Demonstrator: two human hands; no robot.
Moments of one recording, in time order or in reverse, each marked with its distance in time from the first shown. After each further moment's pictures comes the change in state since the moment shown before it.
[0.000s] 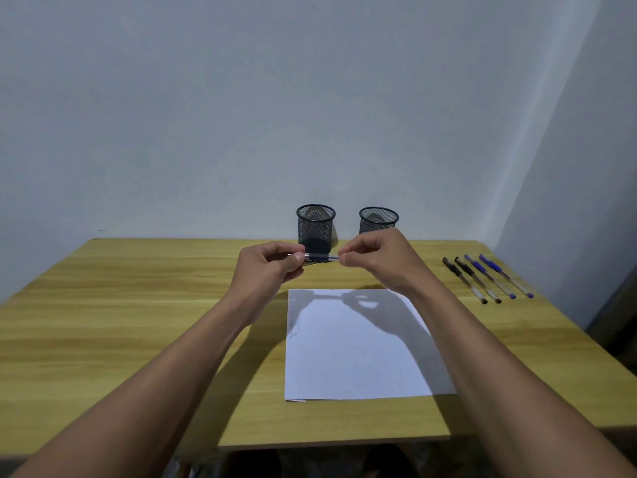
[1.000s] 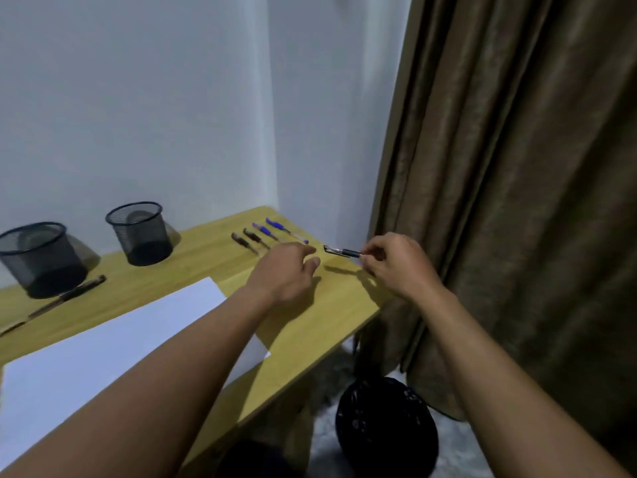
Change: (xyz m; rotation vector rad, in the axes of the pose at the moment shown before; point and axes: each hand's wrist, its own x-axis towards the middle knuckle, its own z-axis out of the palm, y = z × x) left_hand -0.039 -0.061 0.320 0.999 -0.807 0.593; right_hand -0.198 0.104 -0.243 -0.838 0.573 0.422
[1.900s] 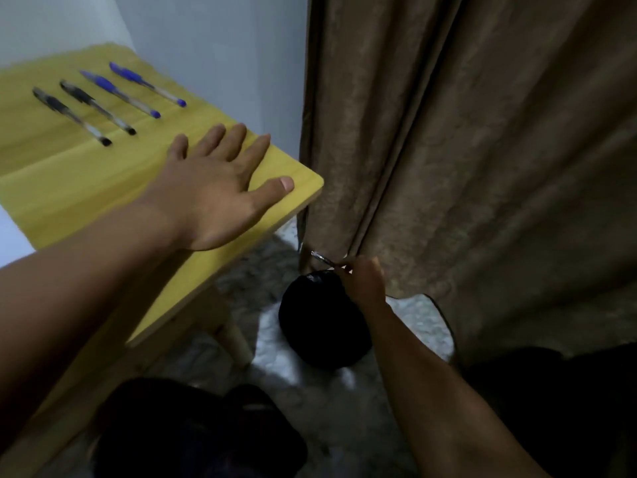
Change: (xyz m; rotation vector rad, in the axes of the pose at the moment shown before) left_hand 0.019 0.037 0.086 0.338 -0.362 0.082; right_hand -0.112 0.238 0.224 -0.016 -0.215 0.557
